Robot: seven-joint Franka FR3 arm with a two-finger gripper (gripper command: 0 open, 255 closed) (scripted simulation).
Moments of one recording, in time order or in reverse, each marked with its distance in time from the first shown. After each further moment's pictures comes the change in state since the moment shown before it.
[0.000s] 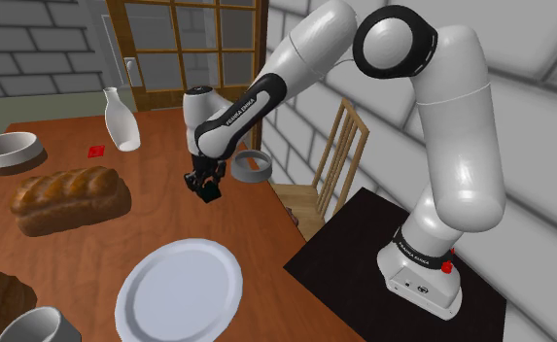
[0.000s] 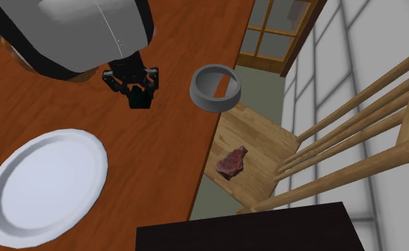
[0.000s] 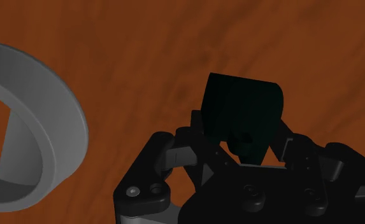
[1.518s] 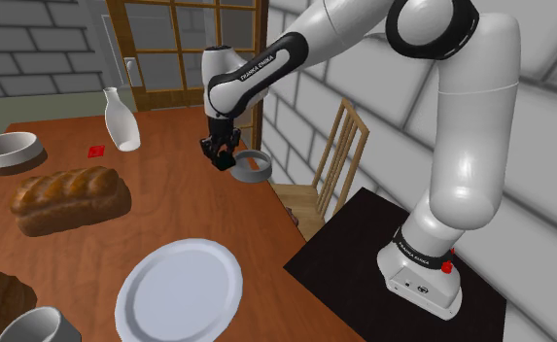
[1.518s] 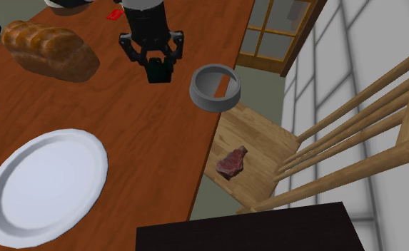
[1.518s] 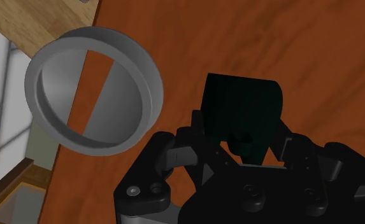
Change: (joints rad) arm -0.122 -0.183 0.005 -0.034 0.069 -0.145 -0.158
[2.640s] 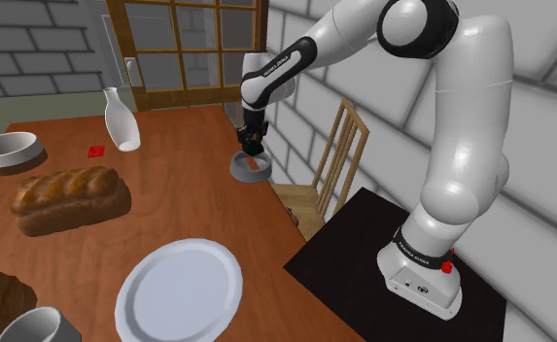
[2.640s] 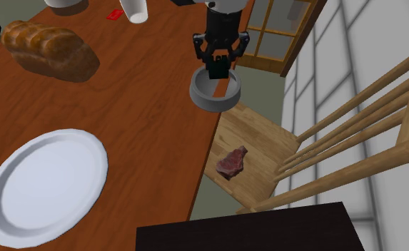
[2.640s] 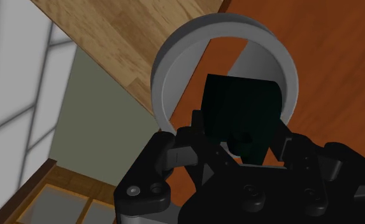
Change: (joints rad) arm -0.194 0.043 -0.070 -0.005 0.029 0.048 -0.280
